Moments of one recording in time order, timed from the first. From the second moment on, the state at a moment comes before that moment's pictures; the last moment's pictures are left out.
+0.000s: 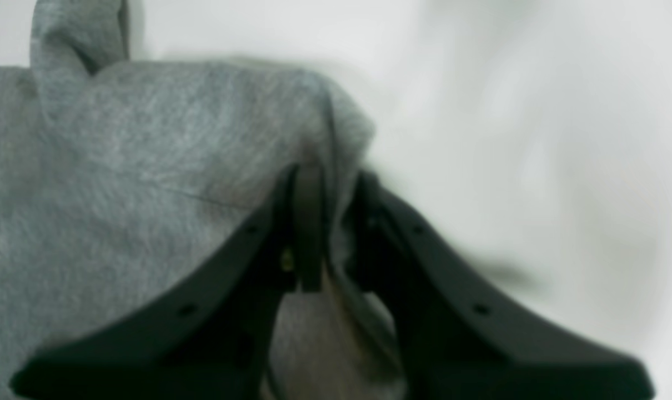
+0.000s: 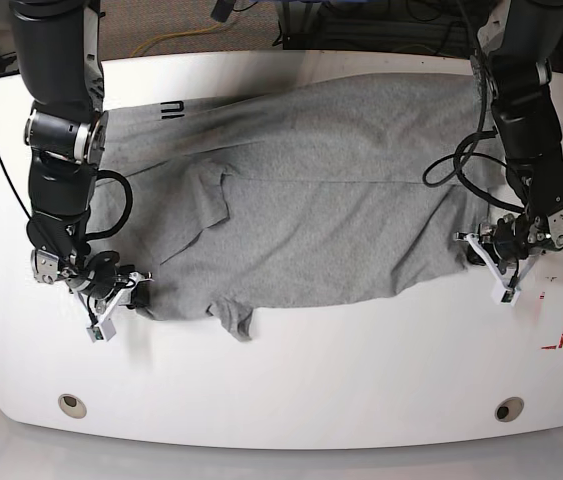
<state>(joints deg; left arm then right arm) -23.3 -17.3 -19.4 55.0 -7.3 -36.3 46.5 39.8 18.8 10.7 24.9 4.9 40.7 -24.4</state>
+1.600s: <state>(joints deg) -11.6 -21.9 -17.8 96.1 -7.4 -42.9 52.7 19.2 18.9 14.6 80.6 6.4 41.5 -52.0</state>
